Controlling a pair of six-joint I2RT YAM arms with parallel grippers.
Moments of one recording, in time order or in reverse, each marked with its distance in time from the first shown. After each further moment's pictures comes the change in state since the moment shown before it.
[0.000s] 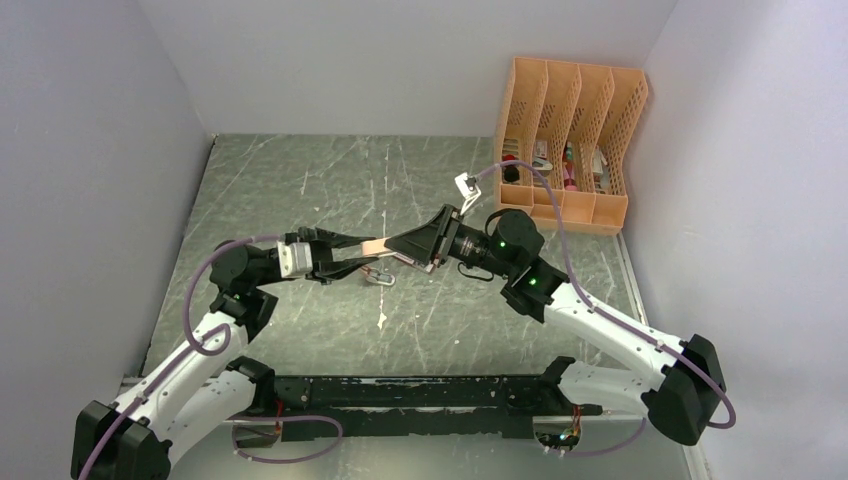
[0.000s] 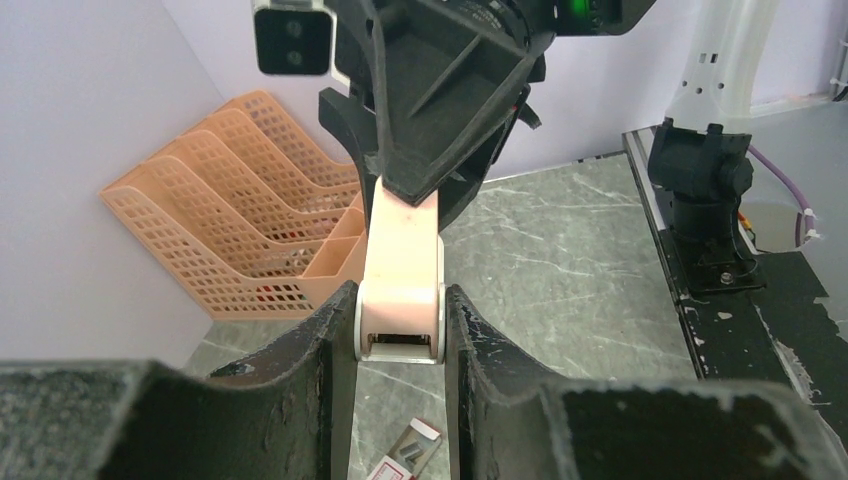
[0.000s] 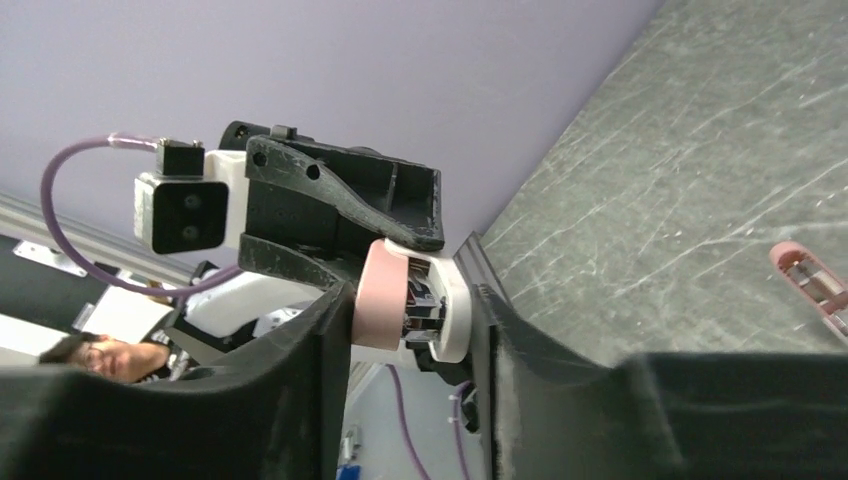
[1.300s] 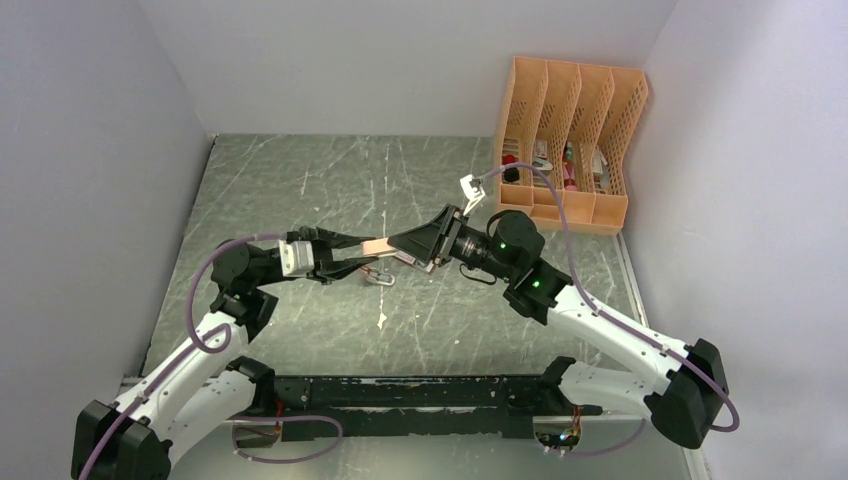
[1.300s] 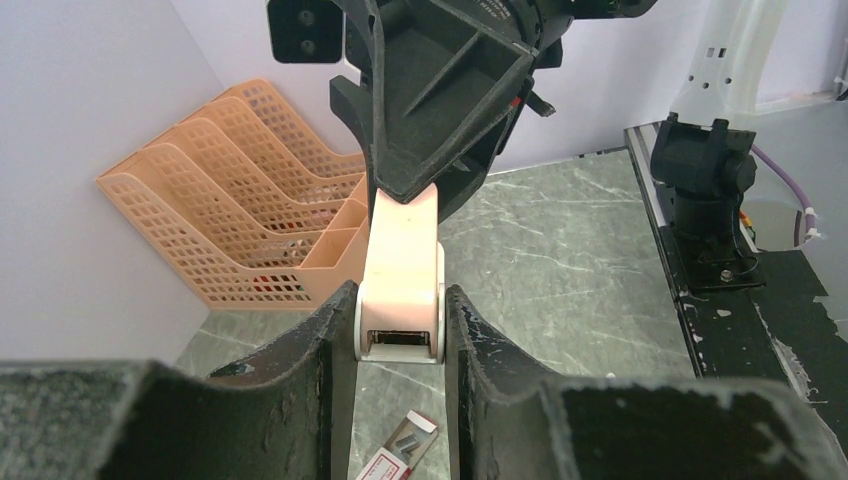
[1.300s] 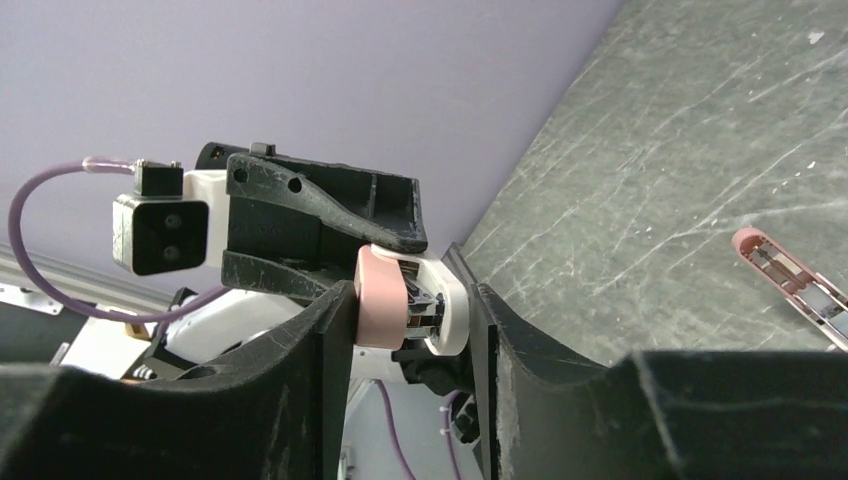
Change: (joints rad) left arm 0.000 0.000 -0.001 -0.013 -0.003 0.002; right arm 0.006 -0.029 0.001 -0.076 0.091 -0.003
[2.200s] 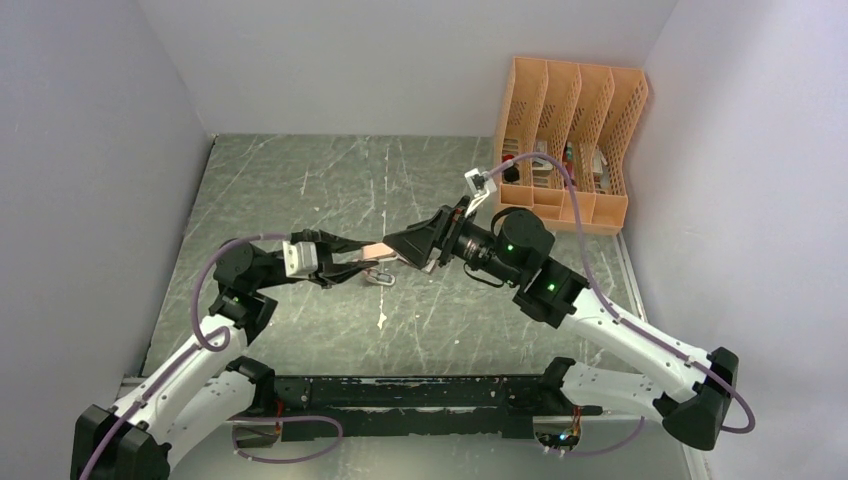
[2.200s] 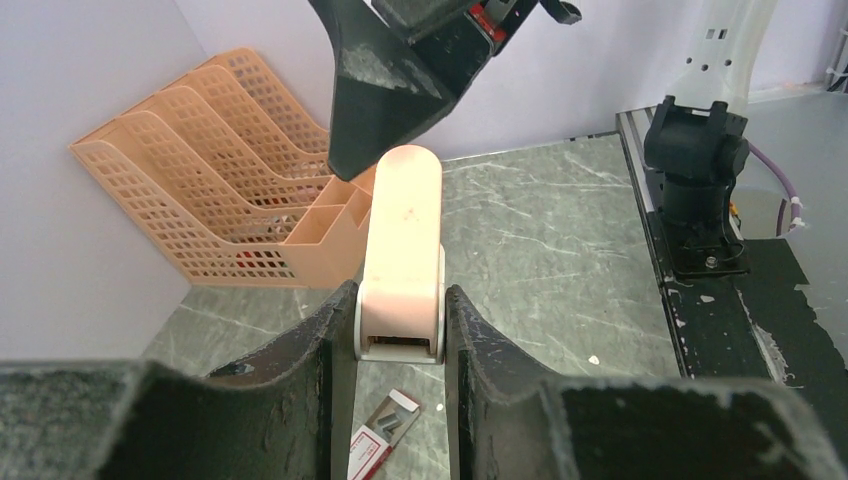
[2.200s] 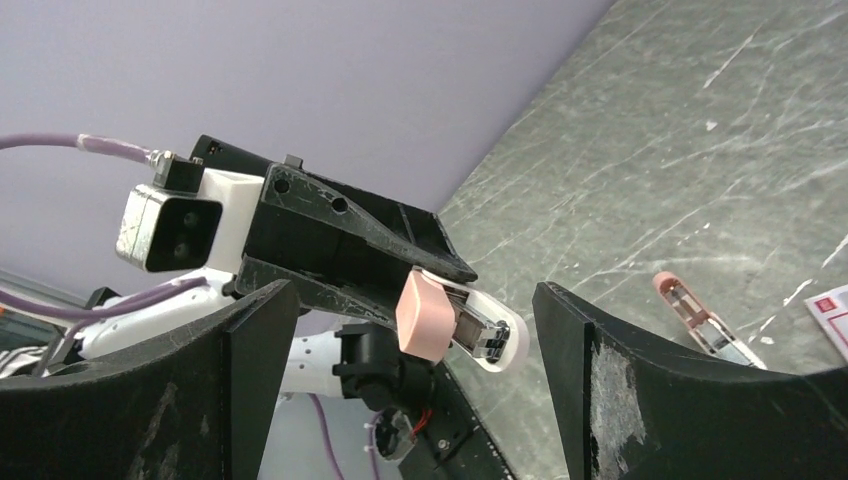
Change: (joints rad) left arm 0.000 -0.027 -0.010 -0.093 -0.011 0.025; right arm 0.087 -0.059 0.138 -0.210 0.184 -0.257
